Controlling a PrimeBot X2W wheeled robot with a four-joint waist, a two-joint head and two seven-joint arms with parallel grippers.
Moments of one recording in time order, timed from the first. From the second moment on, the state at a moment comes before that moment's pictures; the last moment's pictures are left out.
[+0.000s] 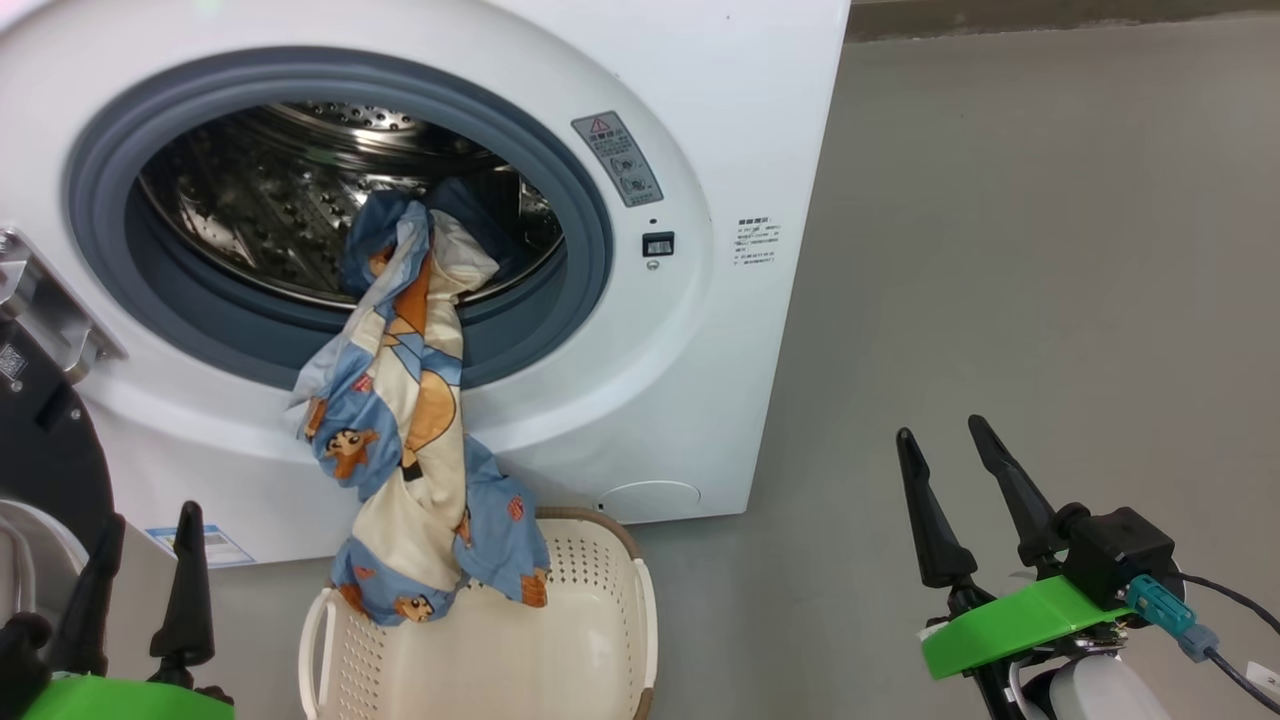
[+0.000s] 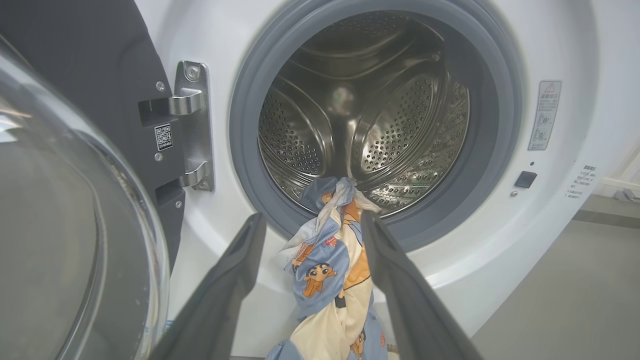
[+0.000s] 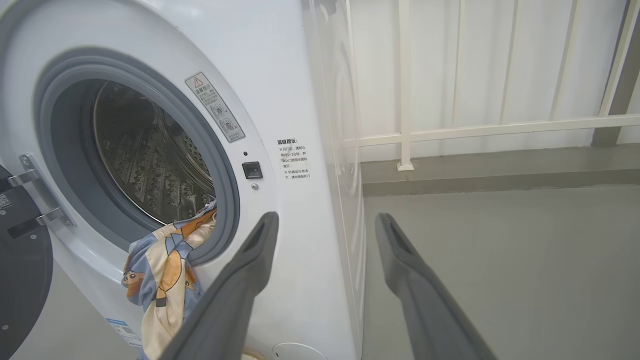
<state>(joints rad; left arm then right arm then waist) -0.10 0.35 -0.07 0.29 -0.61 -0.10 -0.26 -0.12 -0.04 0.12 0.22 0.25 0.13 -0.25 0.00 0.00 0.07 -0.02</state>
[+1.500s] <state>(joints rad) -0.30 0.50 -0.42 0.55 -0.79 -0.13 -0.19 -0.12 -0.04 0.17 0.10 0.25 0.13 -0.25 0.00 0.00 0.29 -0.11</state>
